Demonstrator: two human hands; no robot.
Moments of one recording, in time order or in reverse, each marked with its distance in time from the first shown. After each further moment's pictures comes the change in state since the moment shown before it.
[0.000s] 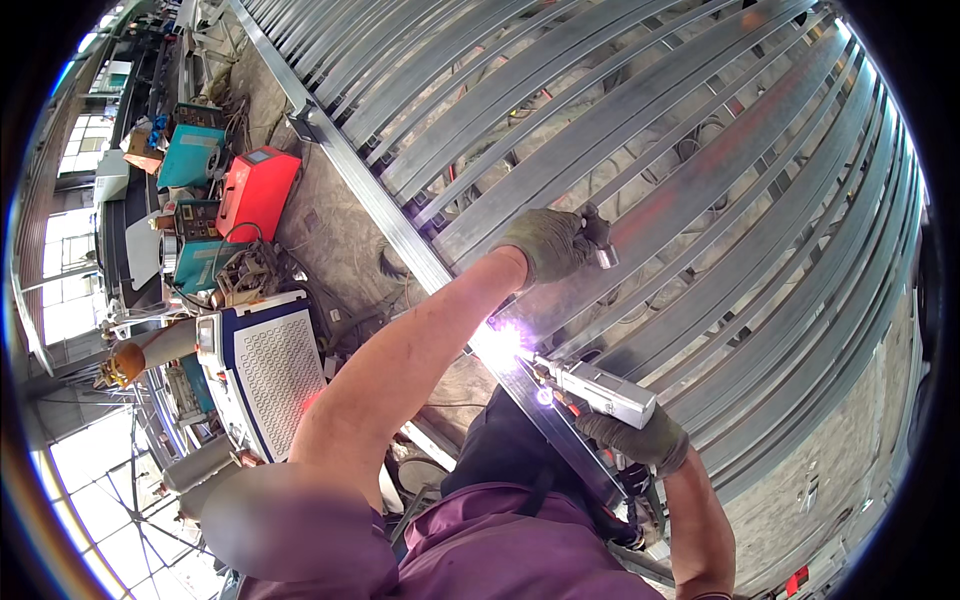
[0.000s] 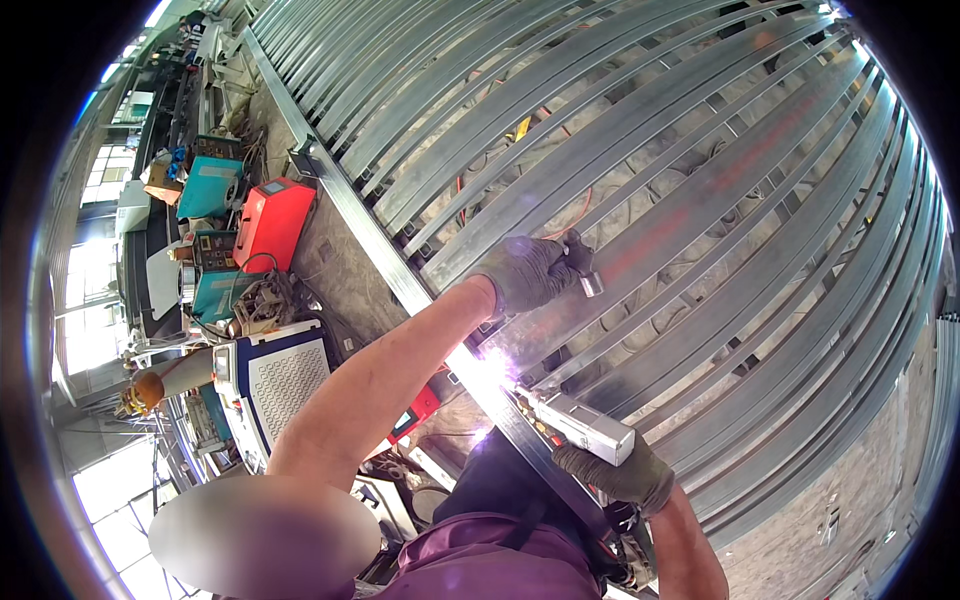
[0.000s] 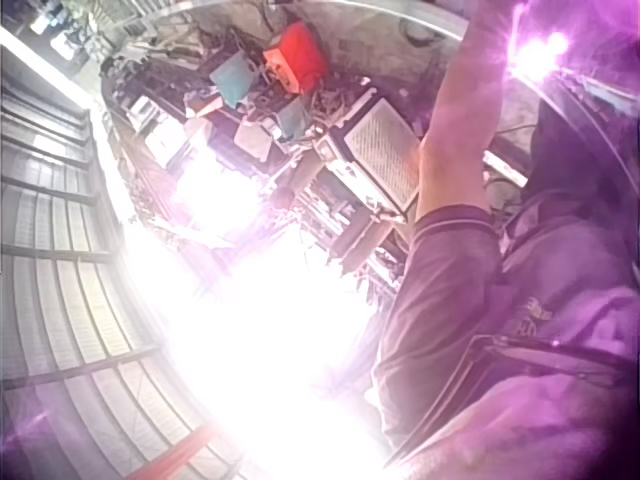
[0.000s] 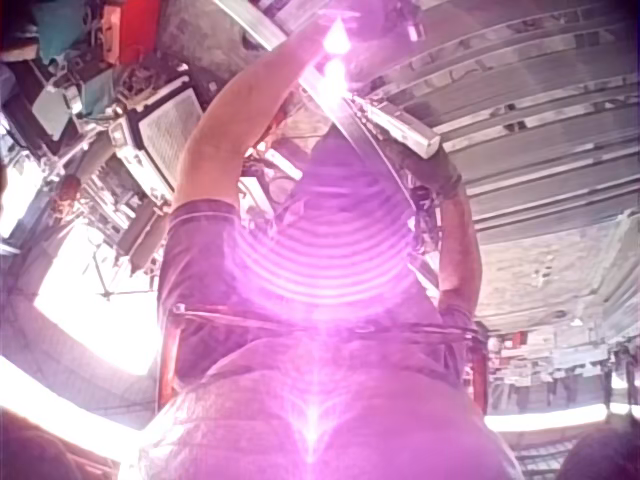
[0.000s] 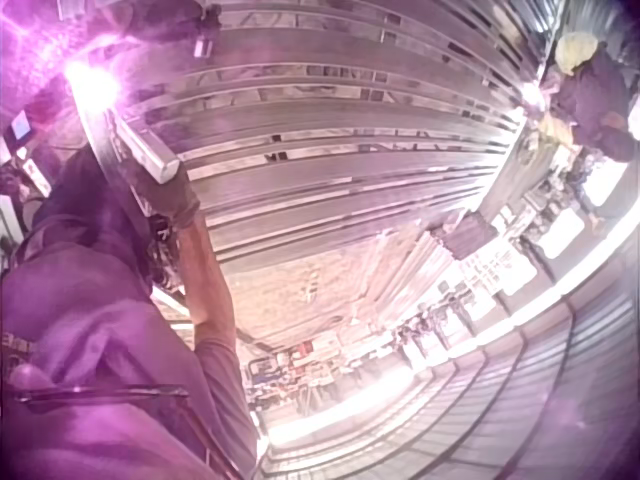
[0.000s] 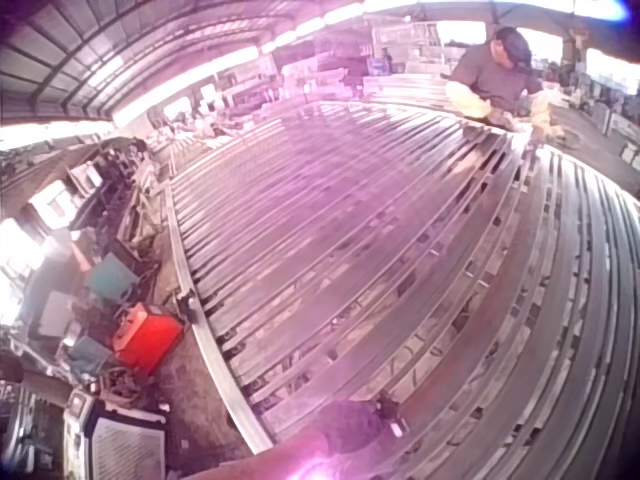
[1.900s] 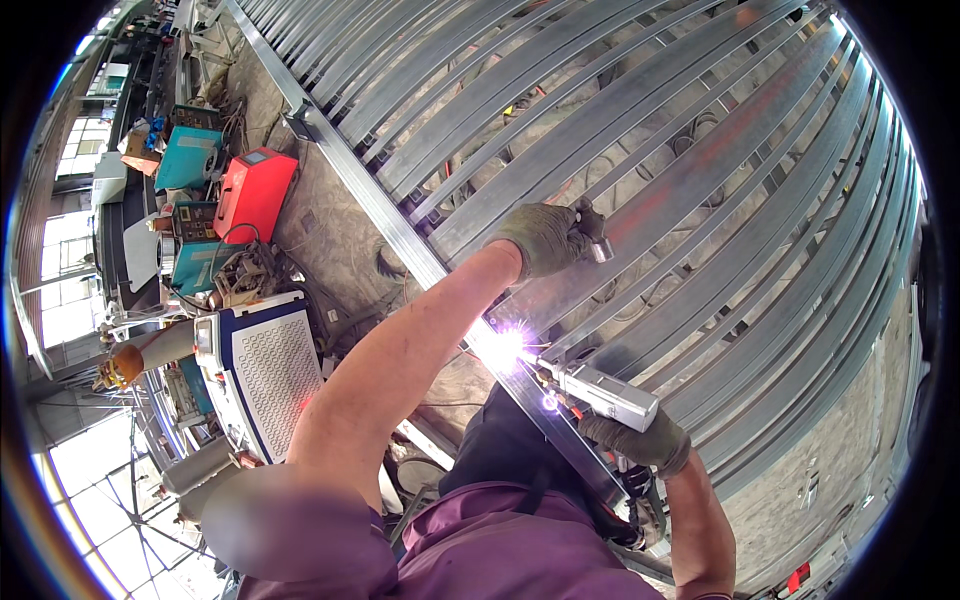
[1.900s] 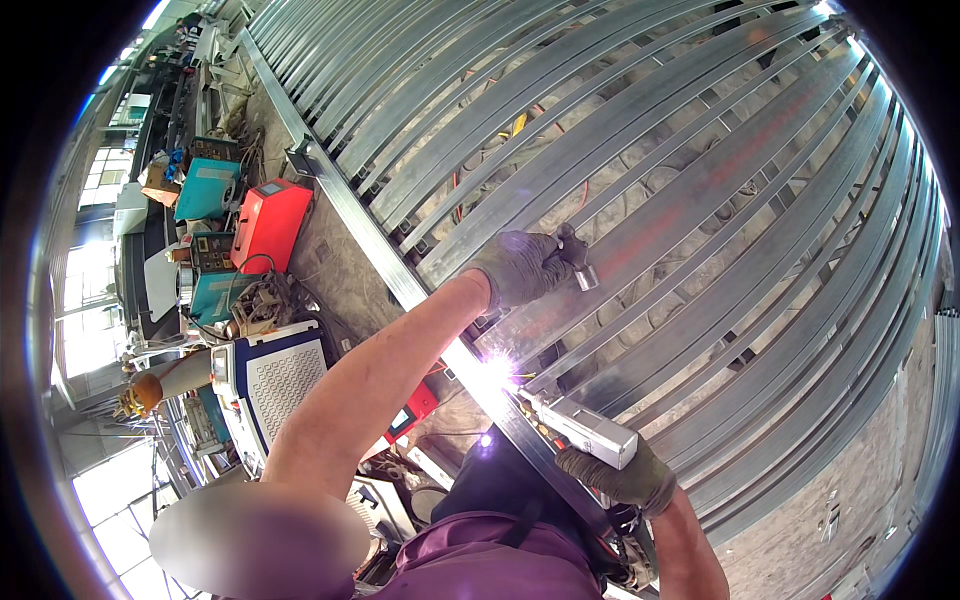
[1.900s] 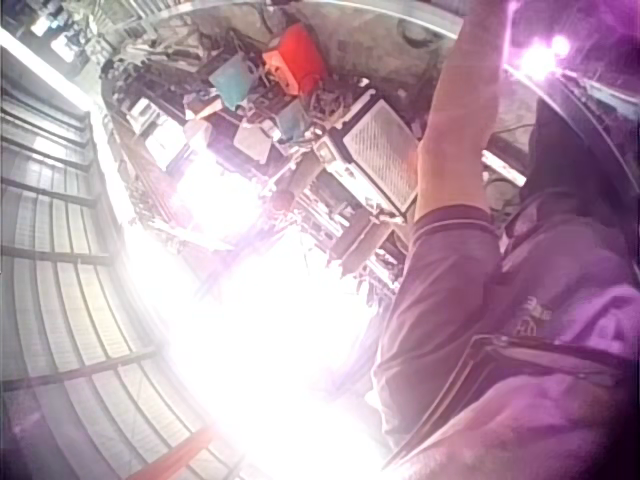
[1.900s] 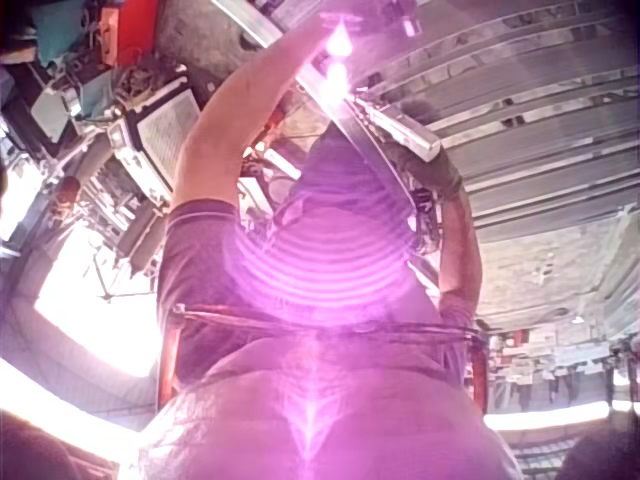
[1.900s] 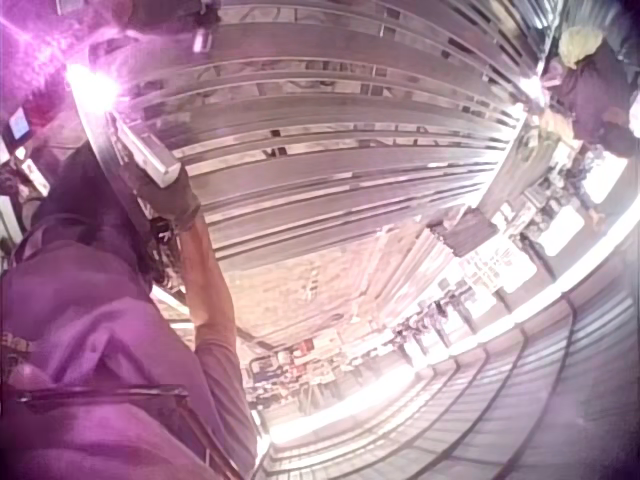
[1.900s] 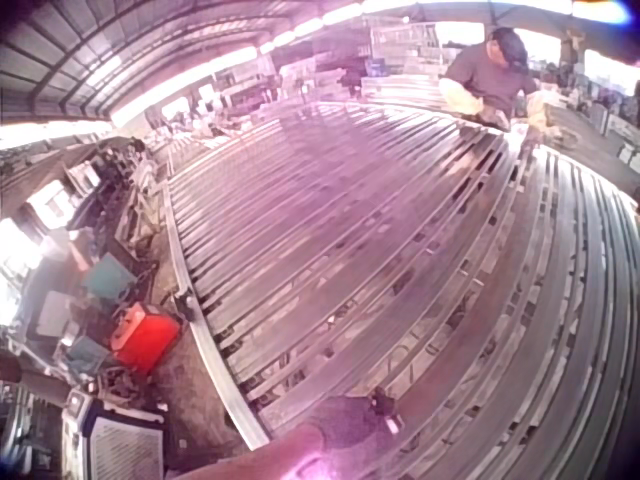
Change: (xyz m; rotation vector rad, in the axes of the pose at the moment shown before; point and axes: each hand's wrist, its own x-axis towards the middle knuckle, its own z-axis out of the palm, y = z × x) left_hand 0.001 -0.009 0.002 0.040 0.027 0.061; right_hand -0.011 0.016 -0.003 -0.009 -0.003 -0.046
